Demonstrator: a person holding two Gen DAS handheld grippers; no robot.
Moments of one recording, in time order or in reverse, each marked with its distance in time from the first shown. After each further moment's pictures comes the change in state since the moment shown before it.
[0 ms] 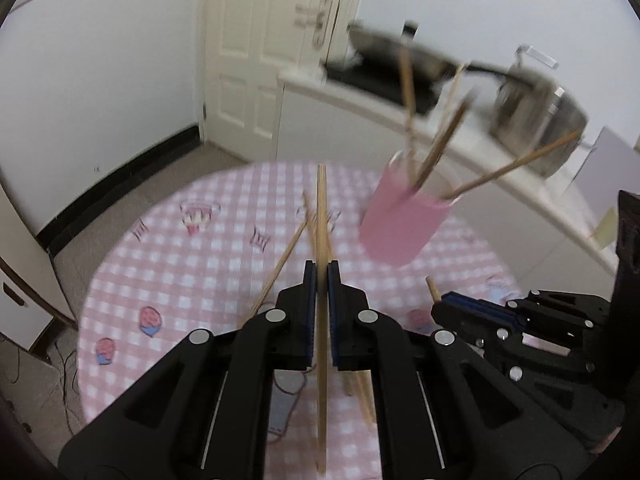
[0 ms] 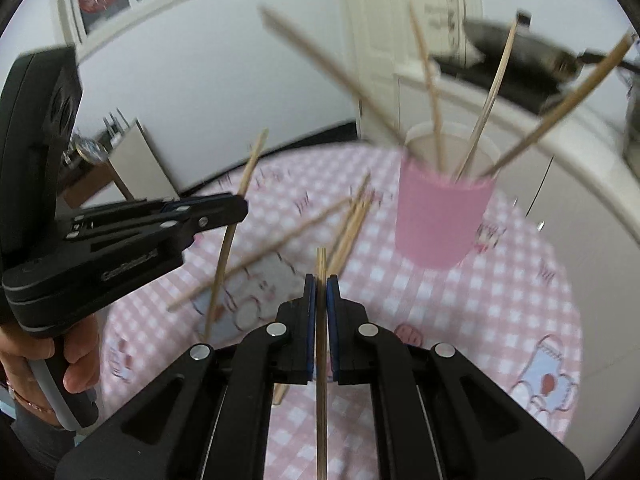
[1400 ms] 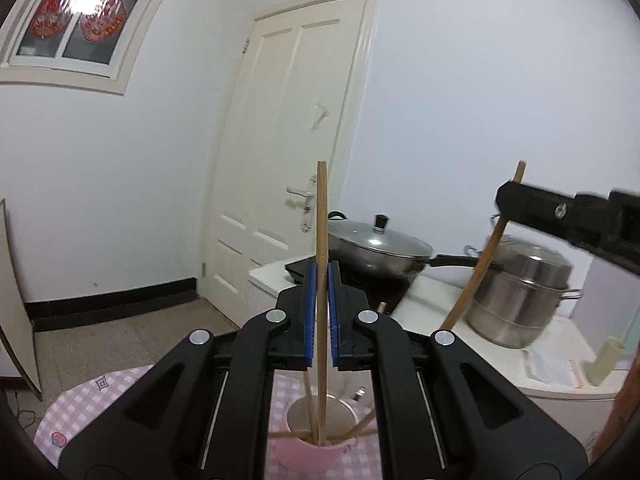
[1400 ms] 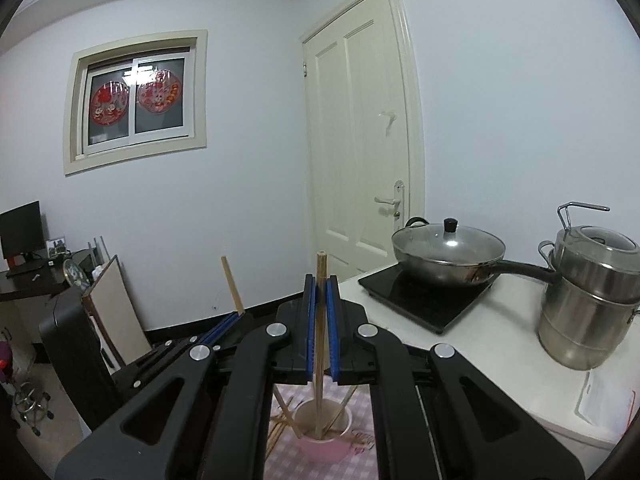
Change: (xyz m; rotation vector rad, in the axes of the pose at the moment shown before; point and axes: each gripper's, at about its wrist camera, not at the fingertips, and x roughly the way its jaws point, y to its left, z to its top) left arm -0.021 -0.116 0.095 -0.049 -0.621 0.067; right arm -0.138 -0.062 0.124 -0.057 -0.566 -0.138
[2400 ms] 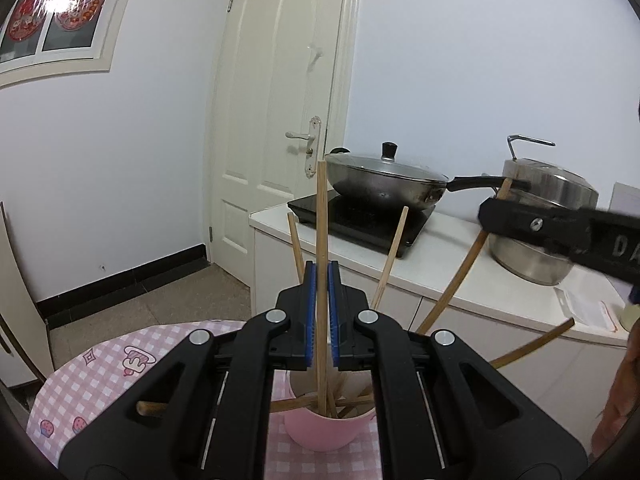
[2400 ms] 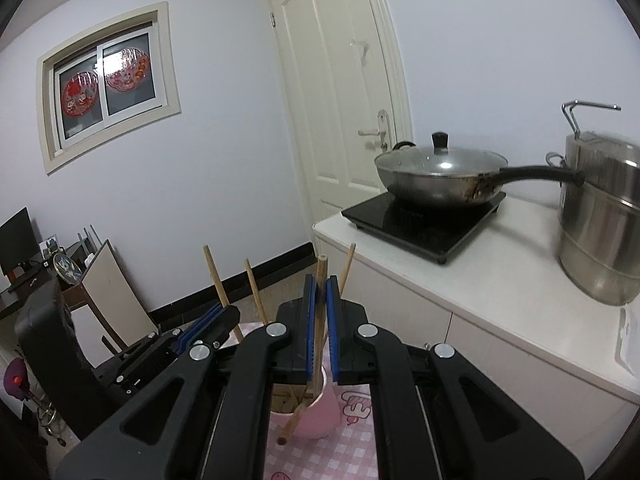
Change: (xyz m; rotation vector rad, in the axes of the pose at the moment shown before) left arm 0.042 0.001 -0.064 0.089 0.173 0.010; right arm 0.054 -0.043 -0.067 0.131 0.184 0.010
